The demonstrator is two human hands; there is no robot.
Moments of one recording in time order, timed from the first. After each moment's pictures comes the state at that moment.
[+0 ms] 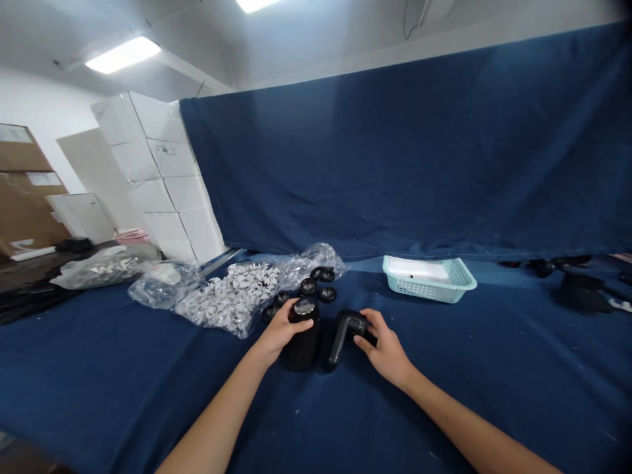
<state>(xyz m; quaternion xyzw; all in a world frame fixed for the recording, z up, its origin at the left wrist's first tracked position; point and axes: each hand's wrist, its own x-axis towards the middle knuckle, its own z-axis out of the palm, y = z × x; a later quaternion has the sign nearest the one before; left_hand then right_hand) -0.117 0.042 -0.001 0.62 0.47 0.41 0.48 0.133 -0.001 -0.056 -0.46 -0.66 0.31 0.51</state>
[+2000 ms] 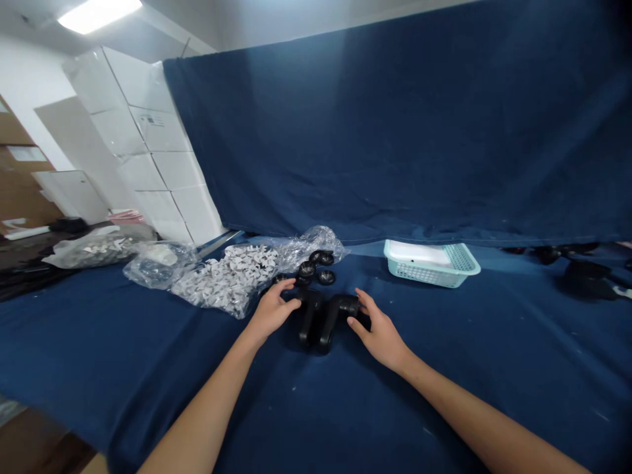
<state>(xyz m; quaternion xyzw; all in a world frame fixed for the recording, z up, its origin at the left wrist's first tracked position) -0.123 0.039 0.008 0.67 0.57 0.38 0.28 0.131 -0.007 -0.050 -0.50 -0.67 0.28 0.46</state>
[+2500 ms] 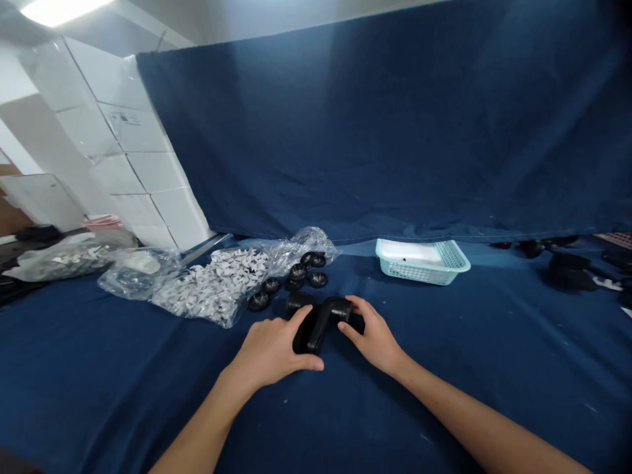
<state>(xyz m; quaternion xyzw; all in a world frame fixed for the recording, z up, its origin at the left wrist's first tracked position) -0.103 -0.016 0.038 0.80 0.51 0.25 0.20 0.131 -0.004 -0.048 -0.50 -0.69 0.24 0.47</state>
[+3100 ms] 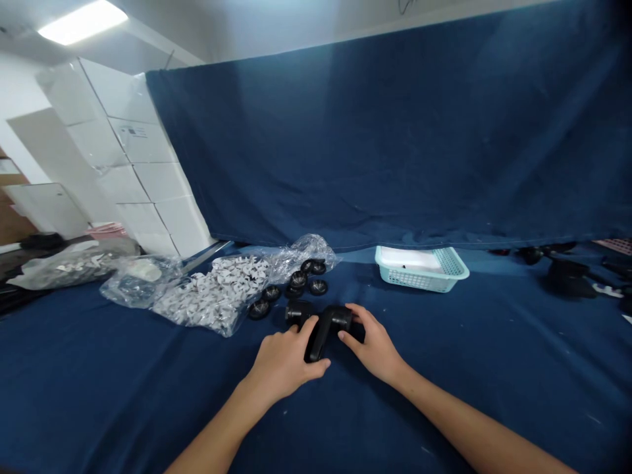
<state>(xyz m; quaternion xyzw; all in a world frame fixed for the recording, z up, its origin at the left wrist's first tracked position) -0.085 -0.015 0.013 0.82 0.53 0.19 0.11 0.130 -0.004 -0.047 -0.50 -0.68 0.26 0.48</state>
